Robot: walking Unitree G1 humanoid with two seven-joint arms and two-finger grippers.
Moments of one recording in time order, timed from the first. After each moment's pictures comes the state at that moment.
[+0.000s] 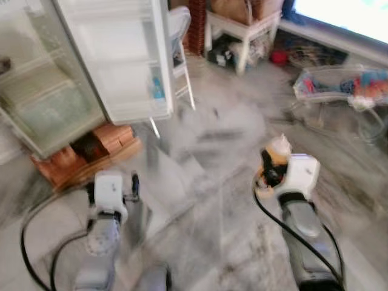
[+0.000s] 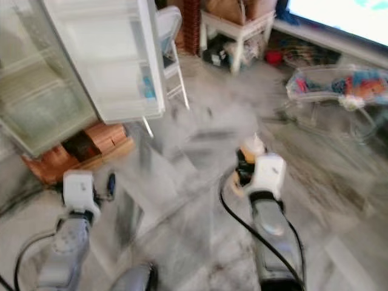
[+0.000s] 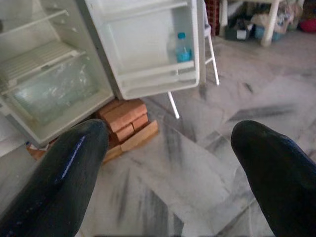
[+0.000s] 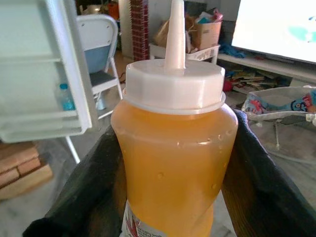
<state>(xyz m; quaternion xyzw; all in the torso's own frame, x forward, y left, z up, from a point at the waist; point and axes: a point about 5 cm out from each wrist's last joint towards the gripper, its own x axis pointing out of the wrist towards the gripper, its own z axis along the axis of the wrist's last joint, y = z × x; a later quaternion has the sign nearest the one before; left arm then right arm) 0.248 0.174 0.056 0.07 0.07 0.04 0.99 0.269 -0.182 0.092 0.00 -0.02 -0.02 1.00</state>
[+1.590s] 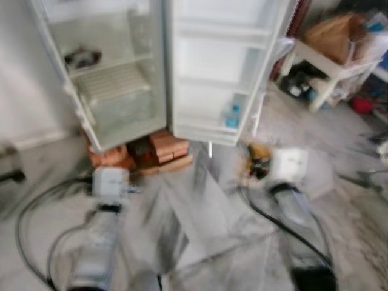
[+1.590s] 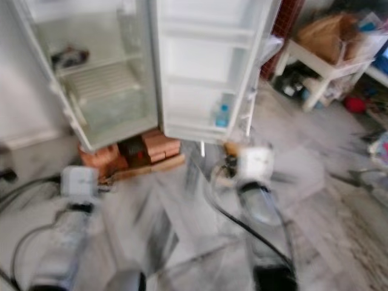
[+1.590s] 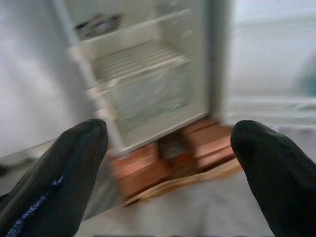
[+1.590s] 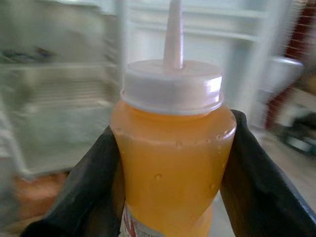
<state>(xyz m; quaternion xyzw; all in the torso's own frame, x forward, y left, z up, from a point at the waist) 0.254 0.178 0.059 0.10 0.04 0.05 0.99 0.284 -0.141 0.106 0.00 -0.05 0.11 0.99</state>
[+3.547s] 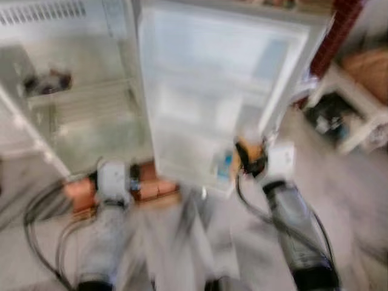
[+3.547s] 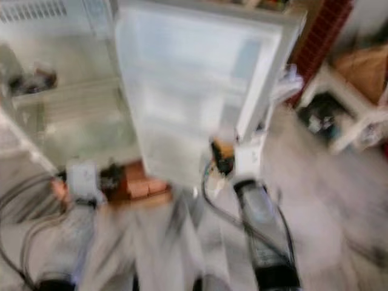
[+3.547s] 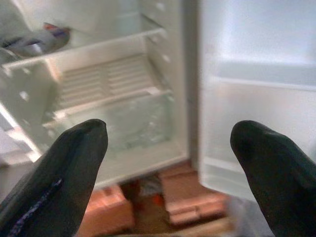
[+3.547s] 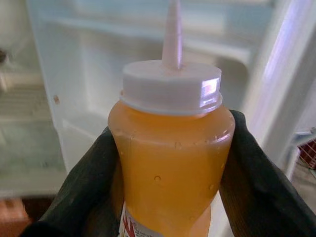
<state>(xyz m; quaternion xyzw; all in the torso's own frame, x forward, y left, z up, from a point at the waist) 0.263 0.154 0.059 0.07 0.05 0.04 1.00 0.282 -0.153 0.098 -0.01 -0.04 0.12 0.99</state>
